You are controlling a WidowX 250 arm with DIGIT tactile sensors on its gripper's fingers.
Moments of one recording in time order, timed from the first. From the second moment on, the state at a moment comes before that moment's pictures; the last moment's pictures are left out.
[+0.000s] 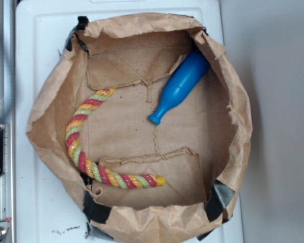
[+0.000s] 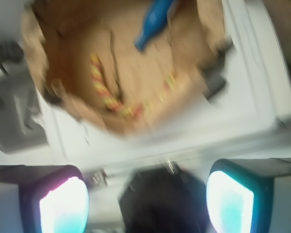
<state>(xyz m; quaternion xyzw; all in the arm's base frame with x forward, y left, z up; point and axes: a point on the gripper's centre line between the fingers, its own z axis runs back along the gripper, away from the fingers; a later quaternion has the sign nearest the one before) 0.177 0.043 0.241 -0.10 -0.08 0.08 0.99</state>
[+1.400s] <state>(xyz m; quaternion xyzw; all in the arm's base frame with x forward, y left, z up) 0.311 0.050 0.113 -0.12 -0.07 0.09 0.99</state>
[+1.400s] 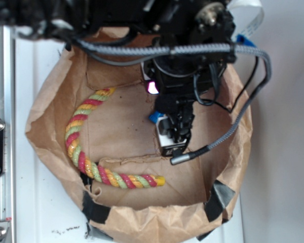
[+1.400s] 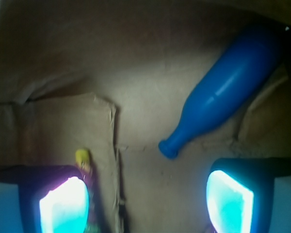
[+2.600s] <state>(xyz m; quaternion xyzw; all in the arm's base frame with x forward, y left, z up) 0.293 0.052 0.093 -0.15 -0.18 0.13 0.96</state>
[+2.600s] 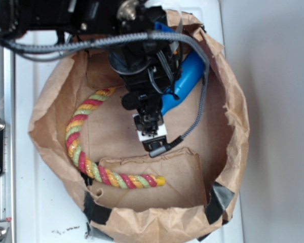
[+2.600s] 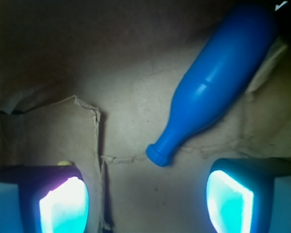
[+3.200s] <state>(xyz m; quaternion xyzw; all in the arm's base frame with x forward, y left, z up) 0.337 0.065 0.073 -0.13 -0.17 0.25 0.95</state>
